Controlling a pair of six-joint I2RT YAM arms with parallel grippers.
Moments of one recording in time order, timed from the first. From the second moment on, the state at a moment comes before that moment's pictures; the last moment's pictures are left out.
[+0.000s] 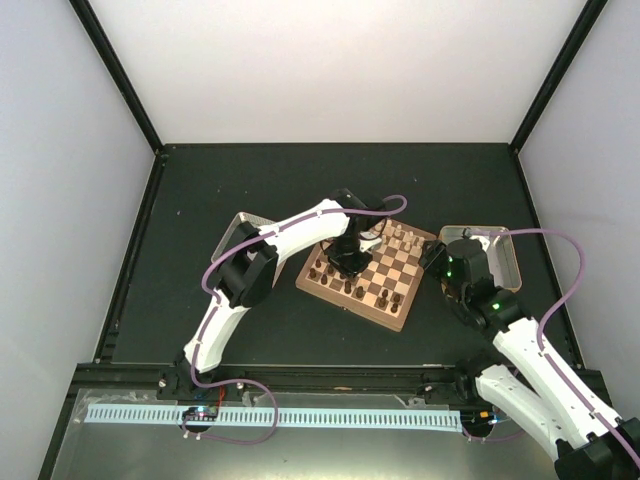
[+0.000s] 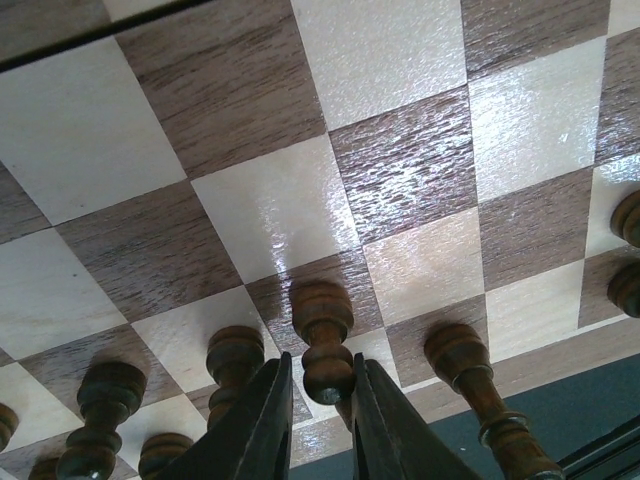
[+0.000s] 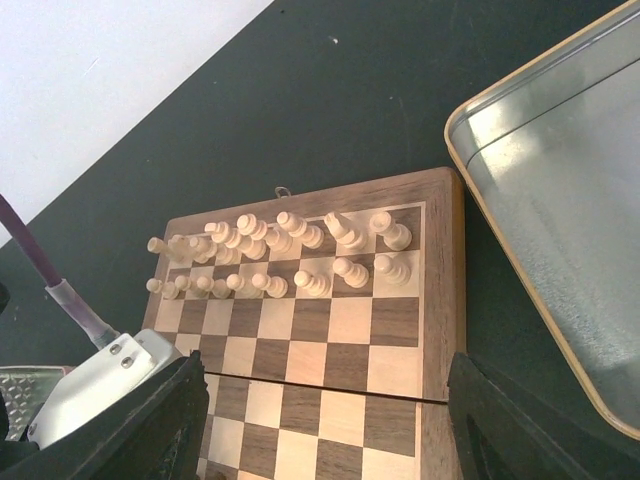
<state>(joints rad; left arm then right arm) -0.85 2.27 1.96 -1.29 0.18 -0.16 0.44 0.73 0.59 -0.47 0.26 0.87</state>
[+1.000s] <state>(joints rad) -0.76 1.83 1.72 -1.11 0.10 -0.23 0.44 0.71 0.64 -0.51 0.21 0.89</state>
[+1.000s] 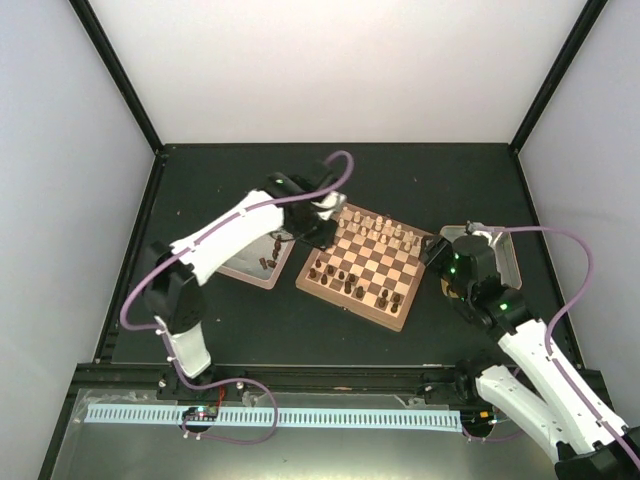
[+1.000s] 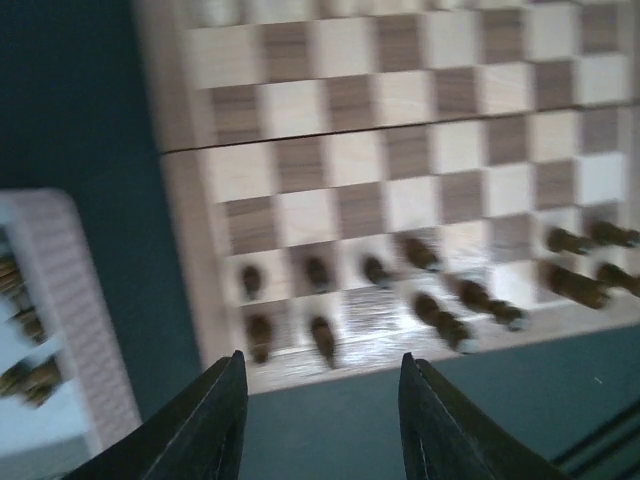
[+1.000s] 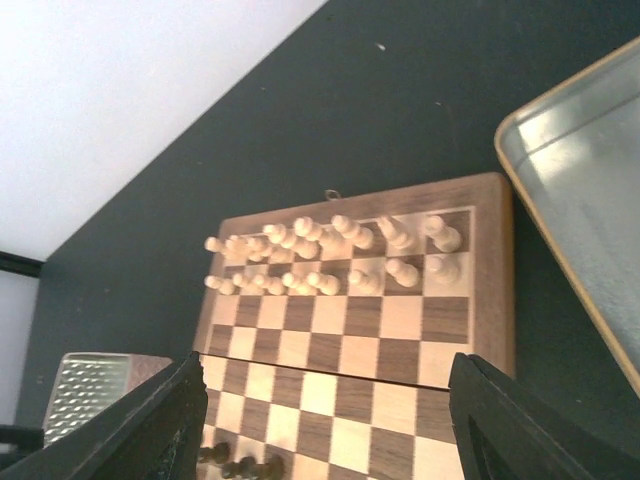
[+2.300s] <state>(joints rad) -0.26 1.82 1.18 -0.79 0.07 -0.45 0.44 1.05 0.84 -0.59 -0.04 0.76</state>
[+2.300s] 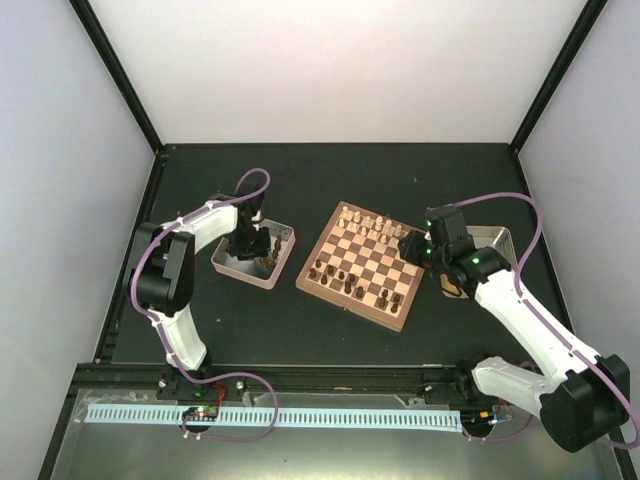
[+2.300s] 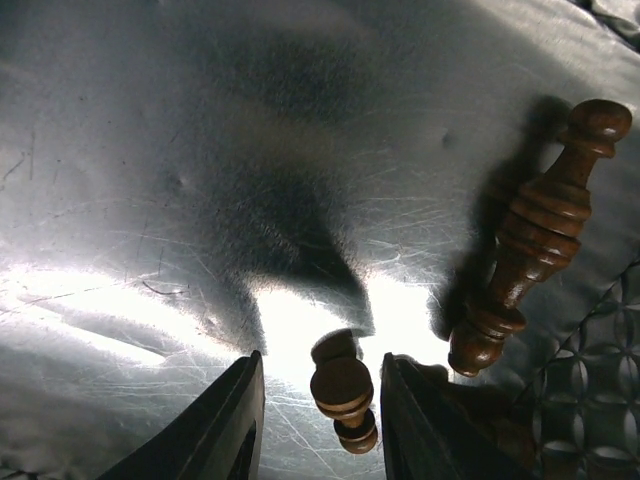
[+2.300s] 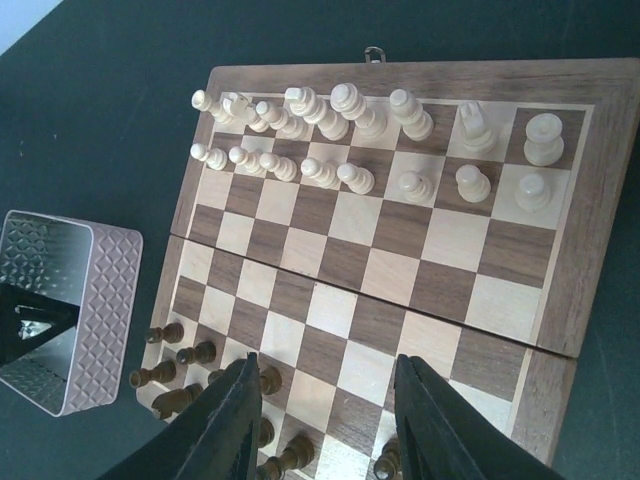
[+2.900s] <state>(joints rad) -0.25 1.88 1.22 -0.82 0.09 -0.50 0.44 1.21 0.93 -0.53 -0.11 0.73</state>
